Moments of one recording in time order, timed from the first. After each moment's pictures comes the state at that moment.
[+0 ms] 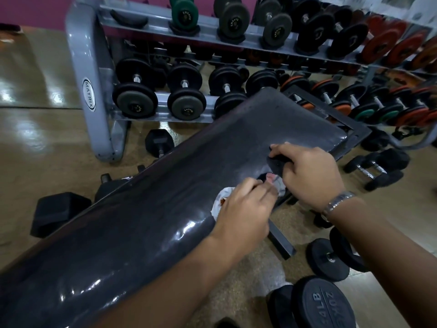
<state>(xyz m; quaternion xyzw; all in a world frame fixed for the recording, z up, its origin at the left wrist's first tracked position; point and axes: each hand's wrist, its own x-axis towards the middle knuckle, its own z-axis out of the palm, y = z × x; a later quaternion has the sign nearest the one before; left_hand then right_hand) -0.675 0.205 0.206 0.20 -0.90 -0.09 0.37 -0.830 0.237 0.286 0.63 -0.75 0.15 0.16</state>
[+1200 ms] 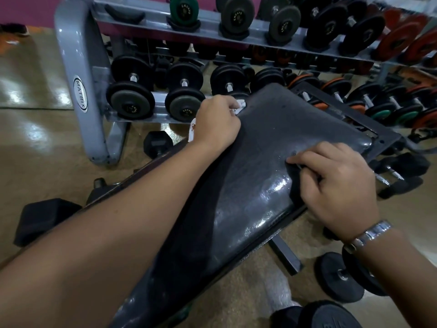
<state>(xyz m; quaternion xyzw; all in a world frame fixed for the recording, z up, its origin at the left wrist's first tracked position) -0.750 0.028 0.261 0.42 -0.75 -0.28 0.42 -0.864 0.236 0.268 0.62 -0.70 0.24 0.25</state>
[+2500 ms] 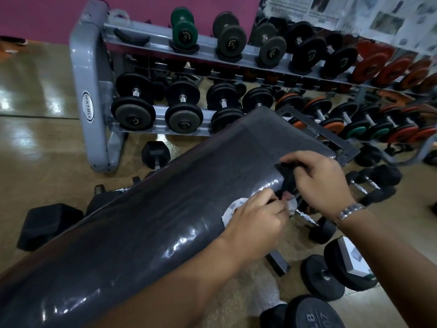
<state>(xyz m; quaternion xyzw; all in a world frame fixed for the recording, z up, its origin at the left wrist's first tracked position) -0.718 0.201 0.204 0.11 -0.91 -0.07 0.39 -0.862 0.242 0.305 0.58 -0.76 0.30 0.09</state>
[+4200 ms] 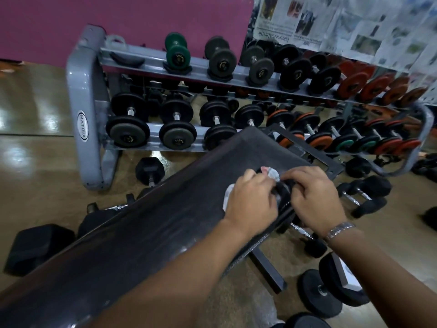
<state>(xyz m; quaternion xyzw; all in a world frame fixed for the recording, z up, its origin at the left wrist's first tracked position) -0.752 0.163 0.262 0.27 -0.88 -0.16 0.35 -0.878 0.248 0.306 0.58 -0.75 0.27 0.17</state>
